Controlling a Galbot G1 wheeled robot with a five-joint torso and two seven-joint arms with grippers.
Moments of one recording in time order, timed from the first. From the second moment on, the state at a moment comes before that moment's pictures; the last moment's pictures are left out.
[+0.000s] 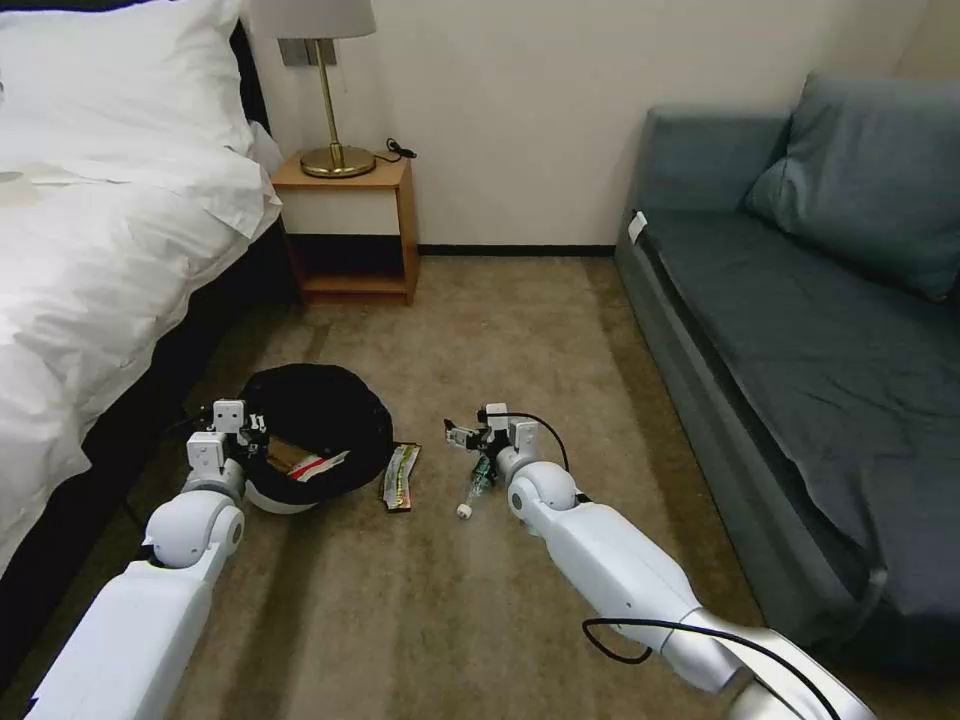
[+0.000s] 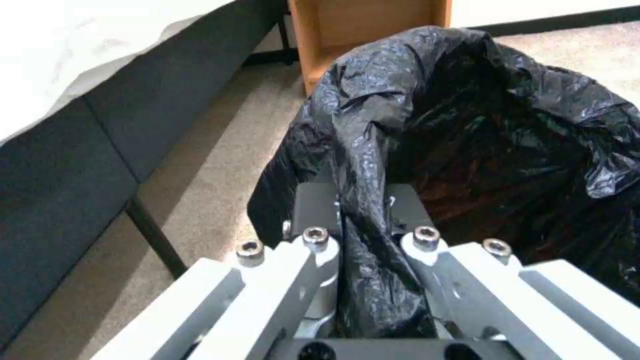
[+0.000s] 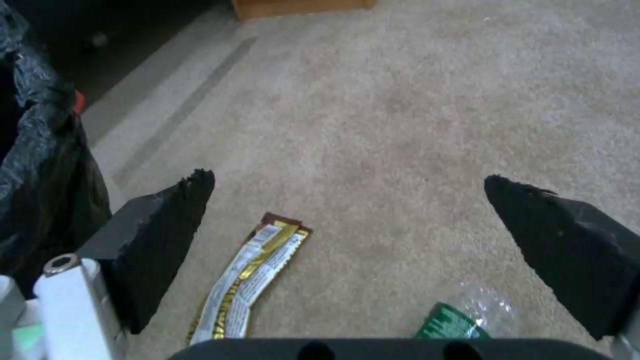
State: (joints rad) left arm 1.02 -1.03 -0.45 -1.54 -0.40 0.22 -0.19; right arm -0.58 1.41 -0.23 1.07 0.73 -0.14 0.15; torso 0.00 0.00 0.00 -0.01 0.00
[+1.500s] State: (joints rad) left arm 1.02 -1.03 -0.45 -1.53 -0.40 0.22 -0.18; right arm -0.57 1.43 -0.24 1.03 0.72 -0.12 0.13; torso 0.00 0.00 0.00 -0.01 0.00
